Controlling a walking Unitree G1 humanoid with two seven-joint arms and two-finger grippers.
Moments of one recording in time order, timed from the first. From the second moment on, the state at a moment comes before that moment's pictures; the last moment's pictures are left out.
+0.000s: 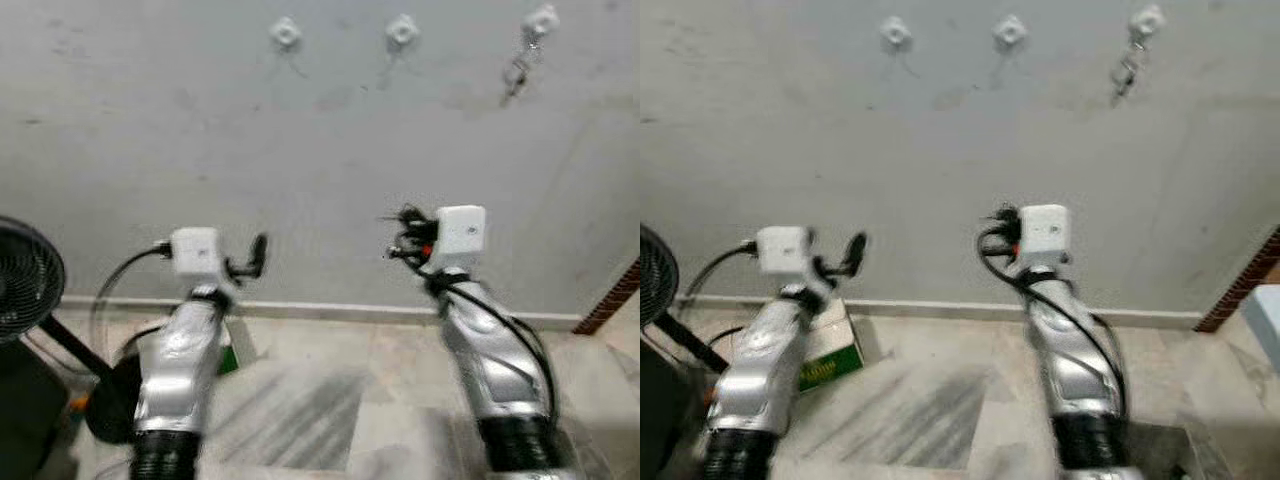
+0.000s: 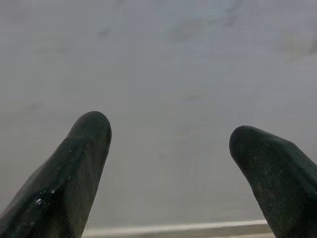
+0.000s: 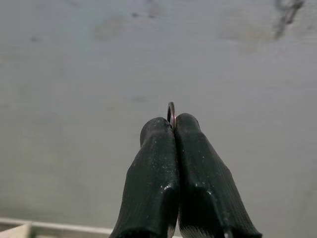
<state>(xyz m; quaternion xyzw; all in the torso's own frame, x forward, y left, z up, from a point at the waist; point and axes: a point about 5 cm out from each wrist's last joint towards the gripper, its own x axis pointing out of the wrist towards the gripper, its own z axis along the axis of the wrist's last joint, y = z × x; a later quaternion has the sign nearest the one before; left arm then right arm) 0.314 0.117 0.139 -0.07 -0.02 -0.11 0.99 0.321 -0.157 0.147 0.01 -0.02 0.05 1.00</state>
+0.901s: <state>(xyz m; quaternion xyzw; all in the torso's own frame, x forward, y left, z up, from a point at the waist) 0.302 0.141 0.119 -0.06 0.00 -0.07 1.00 0.329 -0.136 0.162 0.02 -0.04 0.07 1.00</state>
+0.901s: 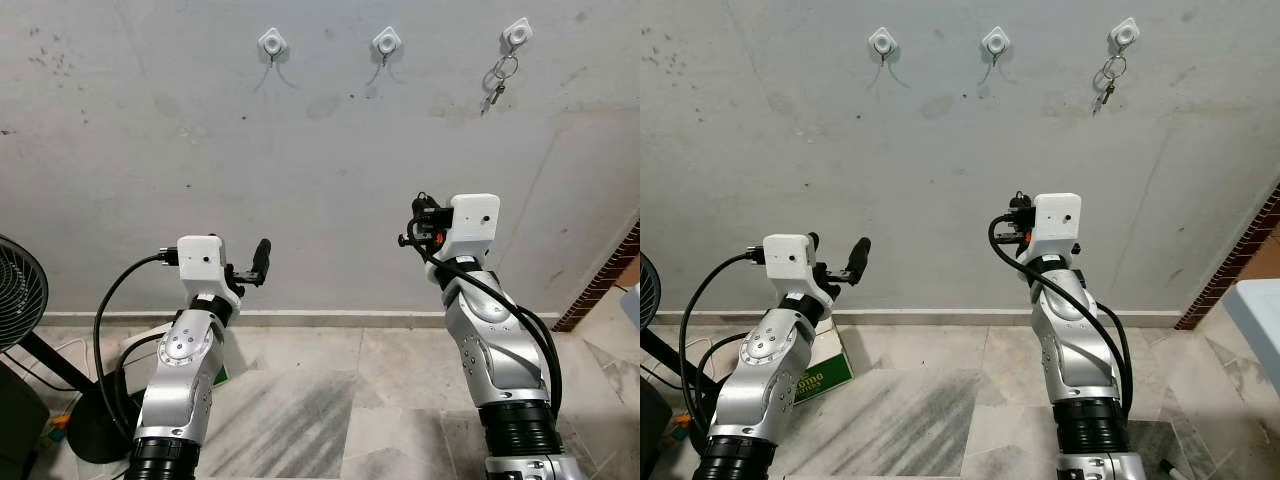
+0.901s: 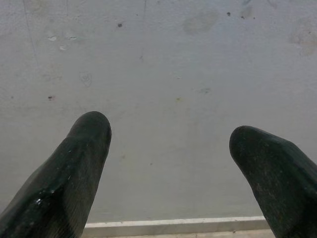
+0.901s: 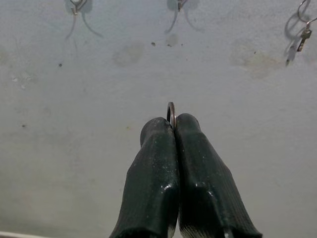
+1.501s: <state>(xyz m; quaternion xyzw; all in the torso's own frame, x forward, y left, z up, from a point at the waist) 0.296 0.142 0.120 -0.05 0.00 -0.07 1.00 0.329 -0.133 0.161 0.03 -0.04 0.08 1.00</state>
